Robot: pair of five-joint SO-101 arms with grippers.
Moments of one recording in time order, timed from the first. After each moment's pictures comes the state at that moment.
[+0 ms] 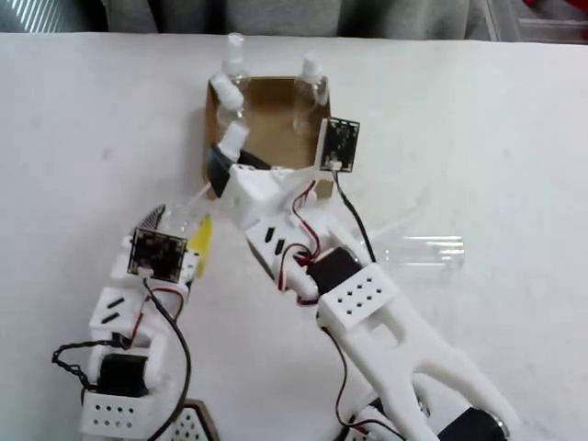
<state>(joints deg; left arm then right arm) -1.3 -103.7 96.9 34.6 -10.5 -40.4 -30.0 46.7 5.5 -39.5</state>
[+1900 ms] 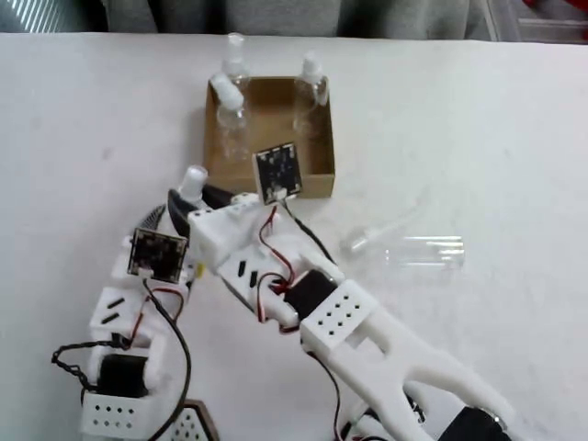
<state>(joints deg) -1.2 -103.7 96.9 34.7 -10.5 -49.3 -30.0 49.8 5.5 -25.7</state>
